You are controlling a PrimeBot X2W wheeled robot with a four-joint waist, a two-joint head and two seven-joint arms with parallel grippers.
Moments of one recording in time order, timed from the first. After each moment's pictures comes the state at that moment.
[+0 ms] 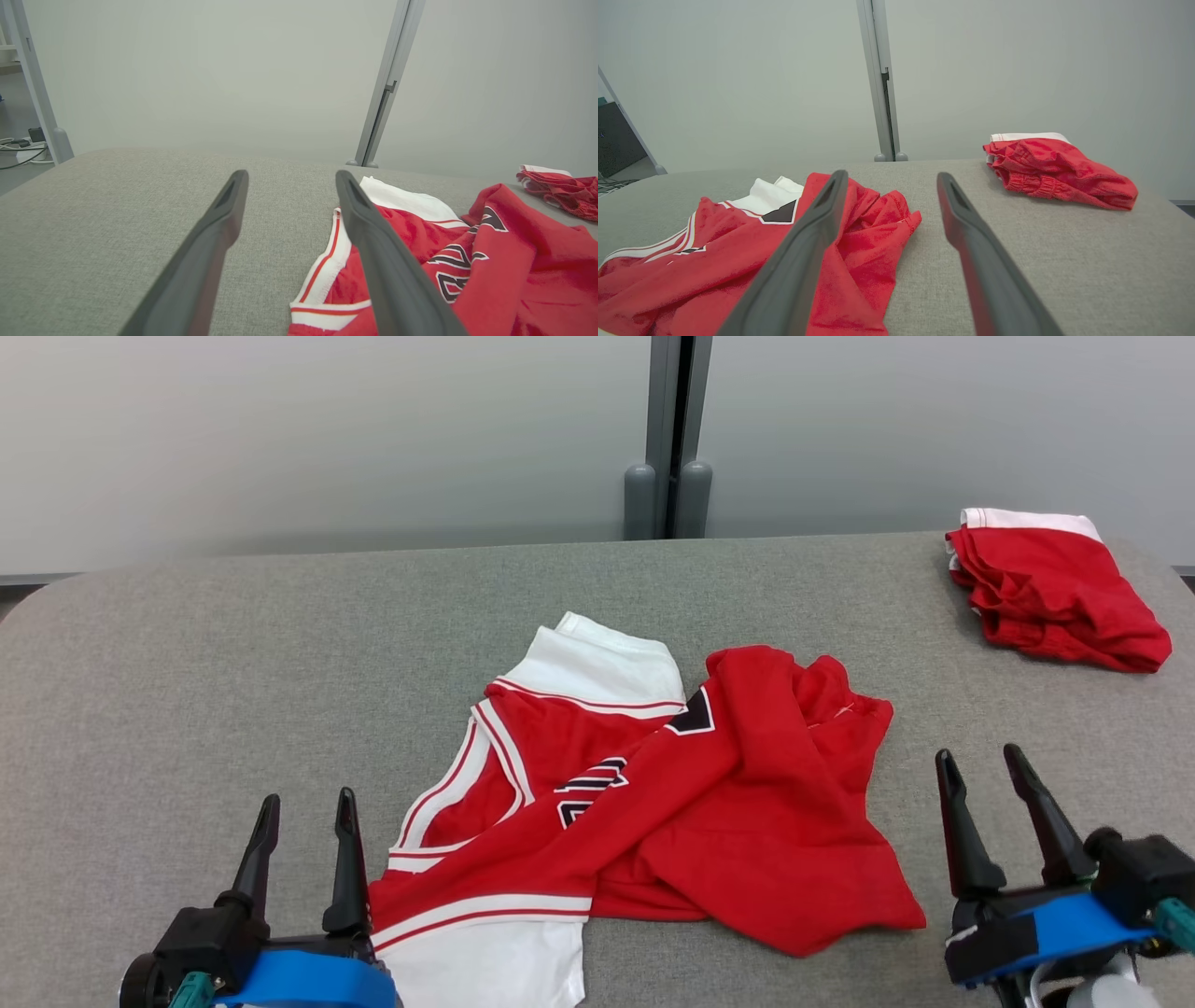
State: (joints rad) left arm 0.00 0.05 -0.02 0.21 -0.19 -0.11 -0.26; right arm -0.11 -0.17 0.03 0.25 0.29 0.13 -0.26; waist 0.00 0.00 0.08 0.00
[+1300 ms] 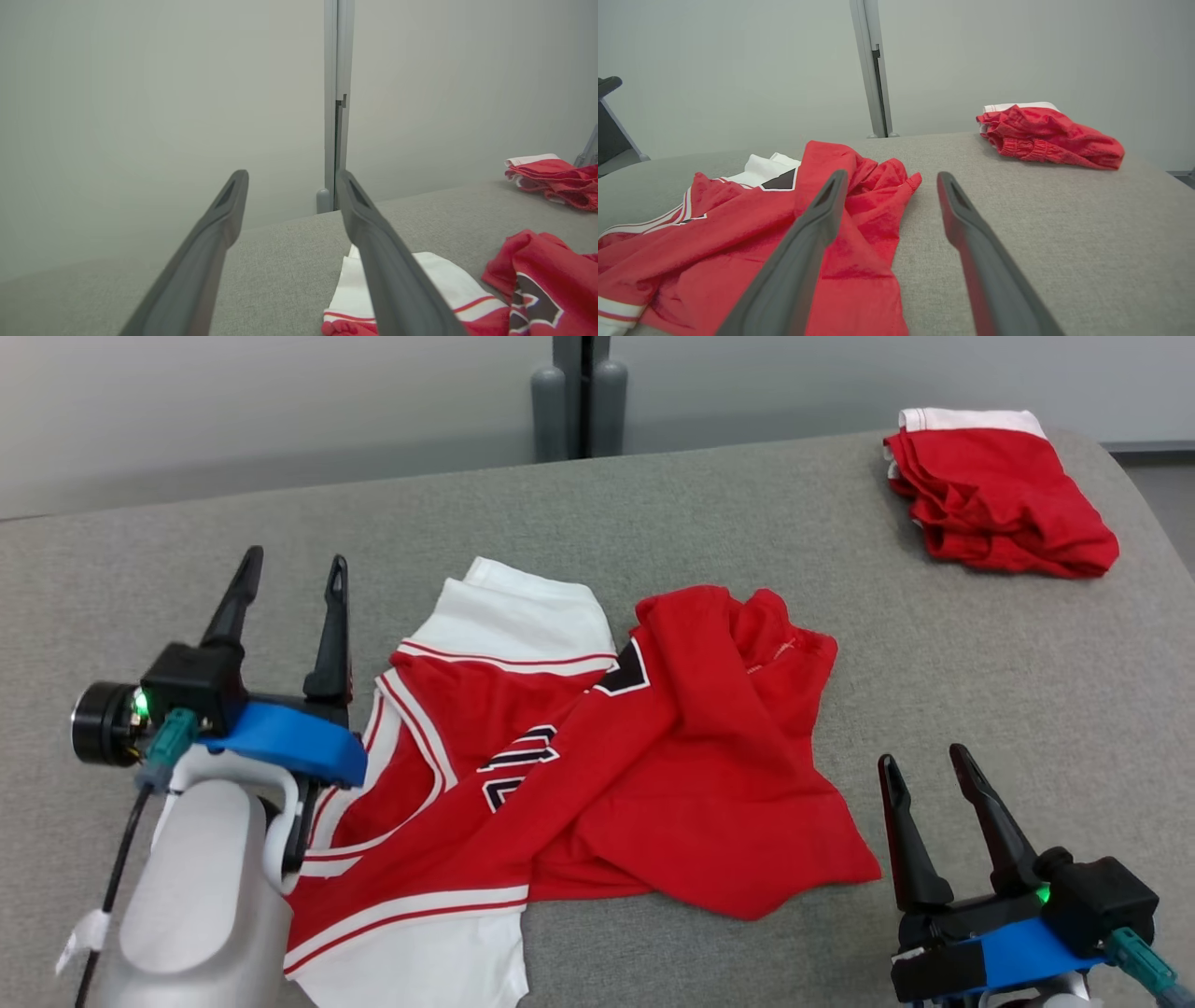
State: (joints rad) left arm -0.47 0.16 -0.11 0.47 -0.13 -0.13 -0.26; right arm -0.02 -0.06 0.06 0.08 0.18 0.13 -0.26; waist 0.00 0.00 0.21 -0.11
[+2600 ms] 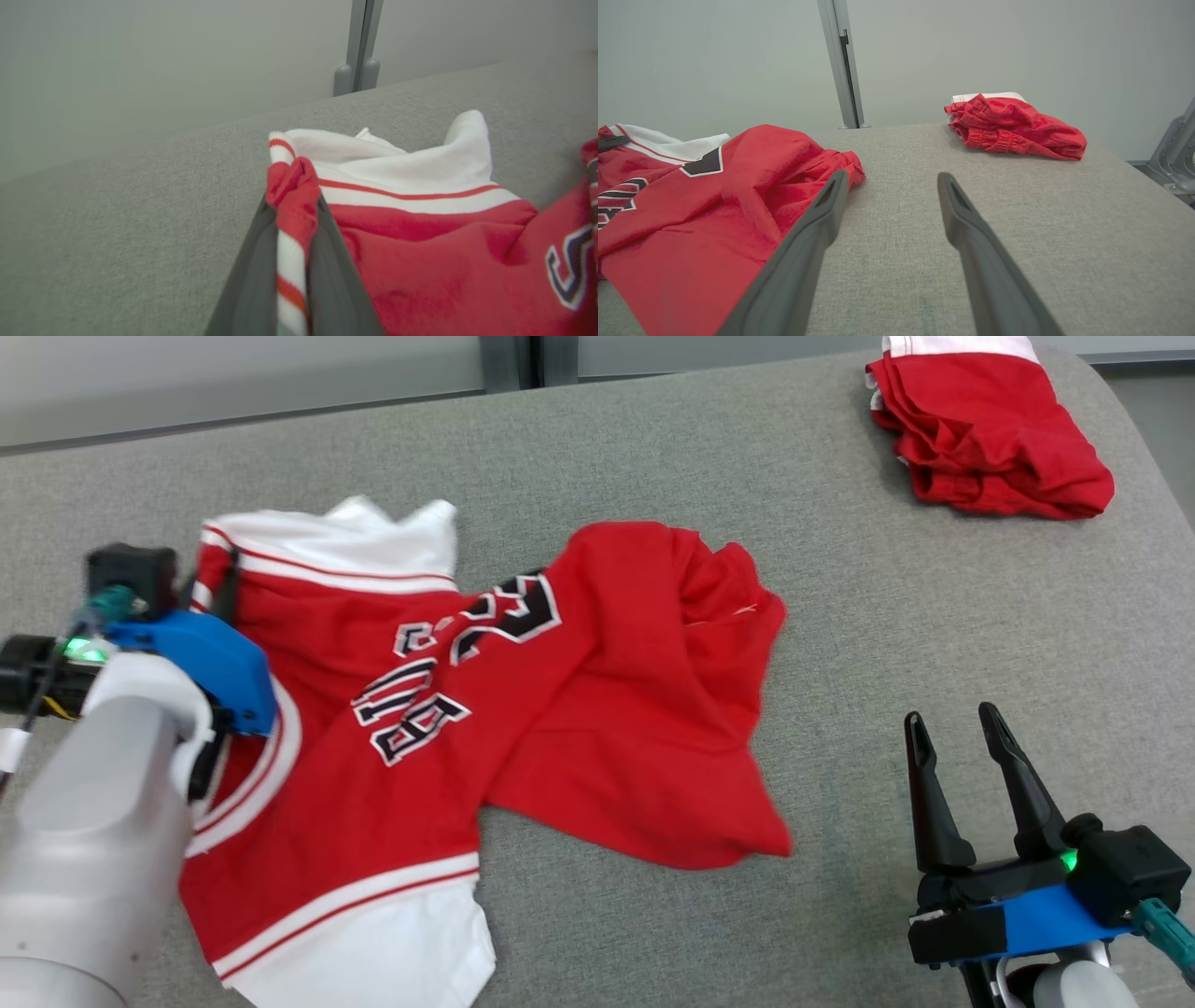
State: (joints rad) left arm -0.87 0.34 -0.57 1.07 -0.54 -0.11 -0.18; right arm -0.08 -0.06 0.02 0.07 0.17 0.13 -0.26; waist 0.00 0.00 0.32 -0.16
